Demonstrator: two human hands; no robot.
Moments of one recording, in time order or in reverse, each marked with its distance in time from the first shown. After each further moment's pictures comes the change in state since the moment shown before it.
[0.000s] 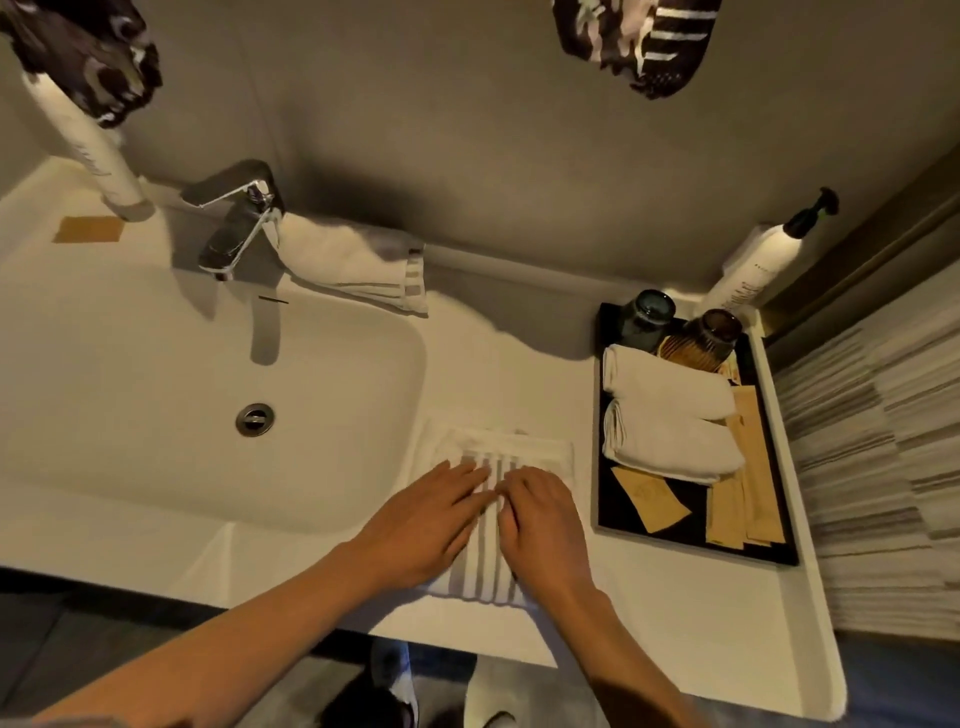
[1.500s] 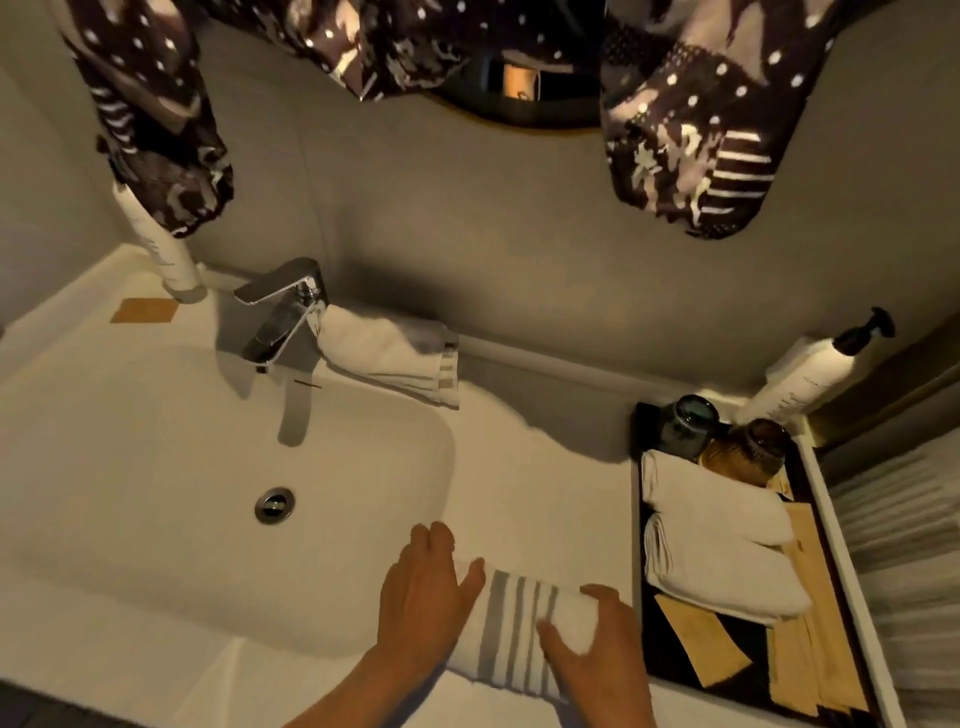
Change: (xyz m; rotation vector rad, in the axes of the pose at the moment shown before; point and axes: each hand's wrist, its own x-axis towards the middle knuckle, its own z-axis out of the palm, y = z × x) left_hand 0.034 -0.010 -0.015 -0.175 0.224 -0.839; right_hand 0.022 0.005 -0.021 0.448 -0.198 0.721
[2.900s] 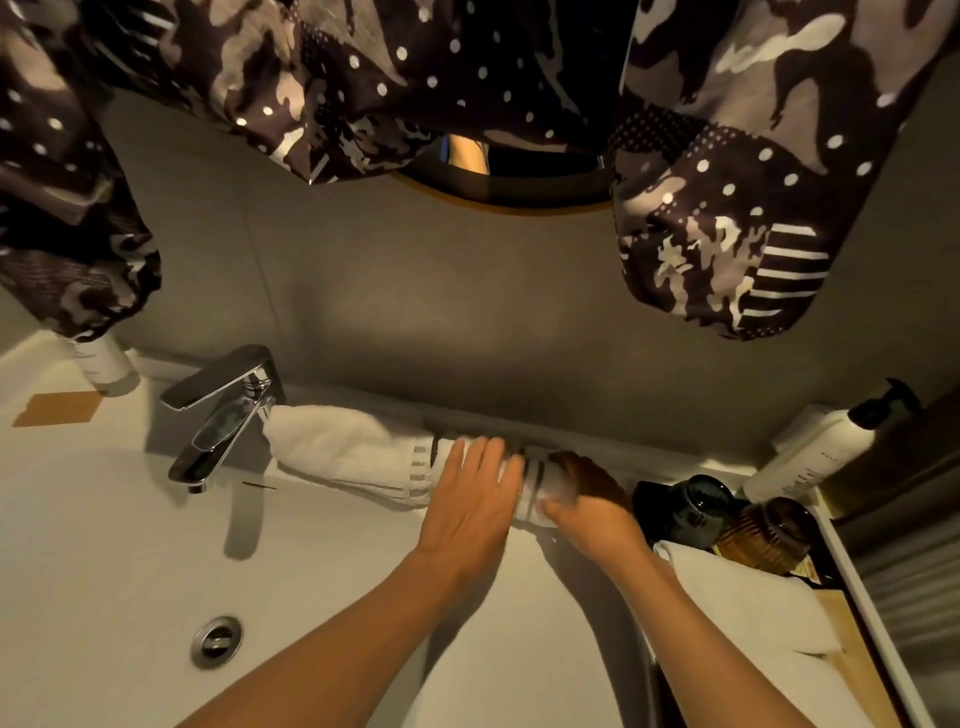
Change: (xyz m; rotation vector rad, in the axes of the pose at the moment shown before) left_hand 0.195 0.077 -0.043 0.433 0.208 0.626; right_hand 0.202 -0.150 -0.040 -0.363 0.081 -0.328
